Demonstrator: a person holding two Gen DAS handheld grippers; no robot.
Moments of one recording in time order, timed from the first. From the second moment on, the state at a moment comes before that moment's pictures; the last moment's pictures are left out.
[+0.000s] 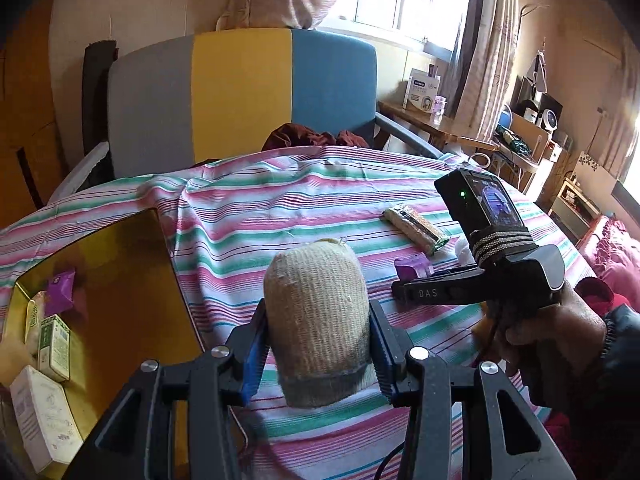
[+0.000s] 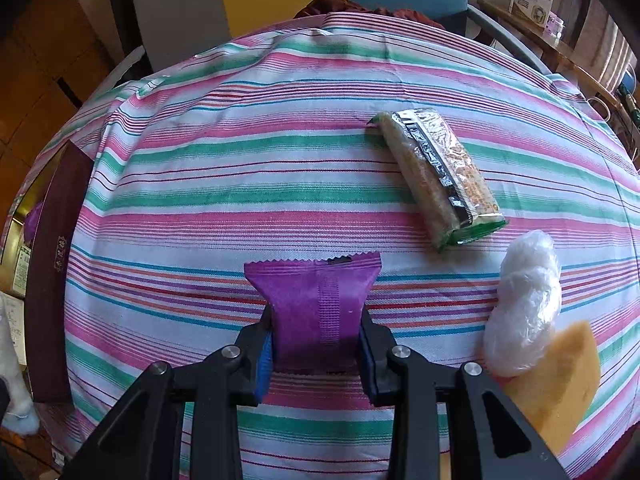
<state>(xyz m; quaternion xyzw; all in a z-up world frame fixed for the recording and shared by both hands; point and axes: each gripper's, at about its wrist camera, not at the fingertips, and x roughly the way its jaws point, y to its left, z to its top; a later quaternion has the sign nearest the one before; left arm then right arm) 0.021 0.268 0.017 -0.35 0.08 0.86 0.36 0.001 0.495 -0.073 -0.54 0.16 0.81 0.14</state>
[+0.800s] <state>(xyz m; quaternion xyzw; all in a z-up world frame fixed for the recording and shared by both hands) -0.078 0.068 0.000 -0.43 -0.08 0.88 0.18 0.000 0.488 -0.073 -0.54 0.12 0.82 0.15</state>
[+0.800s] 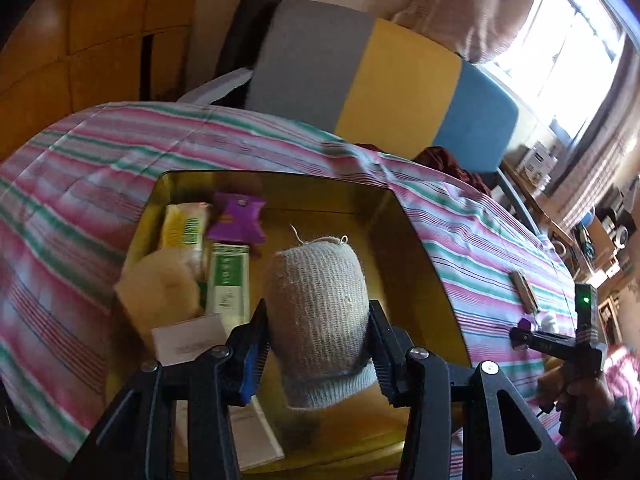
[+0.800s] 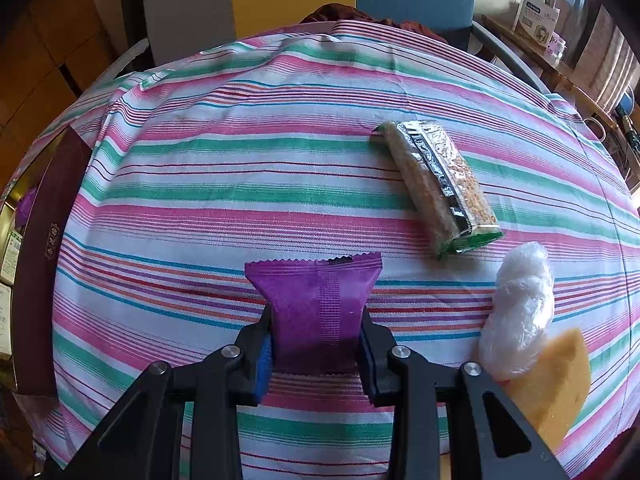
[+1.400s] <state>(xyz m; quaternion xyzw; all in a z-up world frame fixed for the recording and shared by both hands) -0.163 0.099 -0.015 -0.47 -0.02 0.86 0.19 0.001 0.485 -0.072 -0.54 0.11 0.82 0.15</state>
